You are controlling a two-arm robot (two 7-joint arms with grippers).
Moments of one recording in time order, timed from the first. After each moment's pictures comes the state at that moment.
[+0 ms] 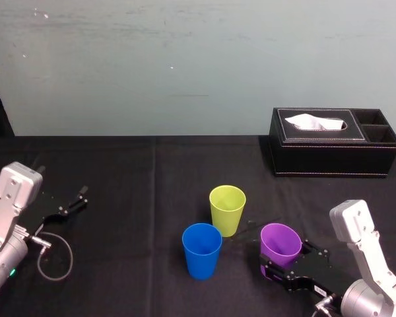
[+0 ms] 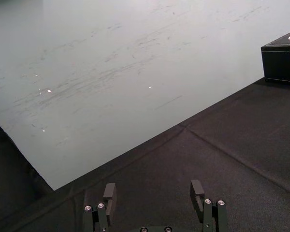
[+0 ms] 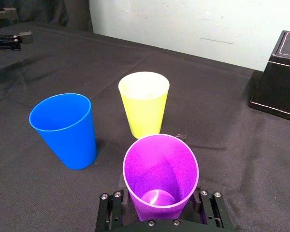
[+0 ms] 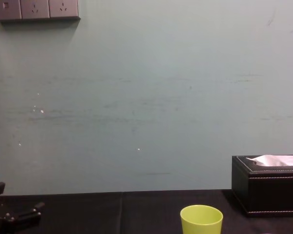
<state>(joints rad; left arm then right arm) -0.20 0.60 0.45 -1.41 -0.25 -0.12 0.03 -0.07 0.47 -0.26 -1.70 0.29 0.24 0.28</state>
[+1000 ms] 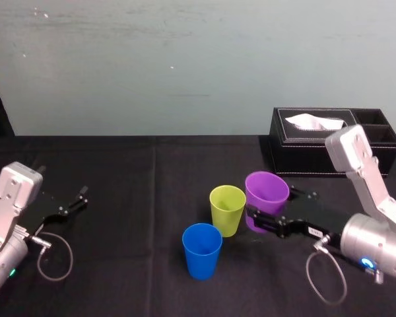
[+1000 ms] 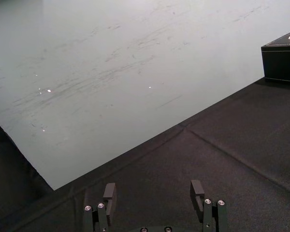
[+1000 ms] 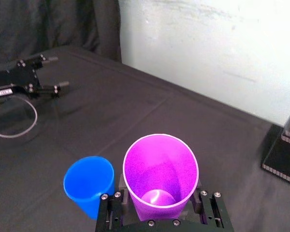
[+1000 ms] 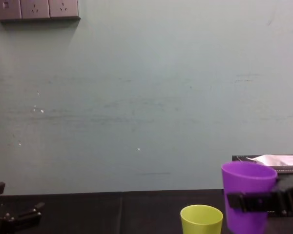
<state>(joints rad) -0.20 0.60 0.45 -1.41 -0.25 -0.12 0.03 0.13 0.53 -0.28 -1.79 0.37 0.45 0.39</state>
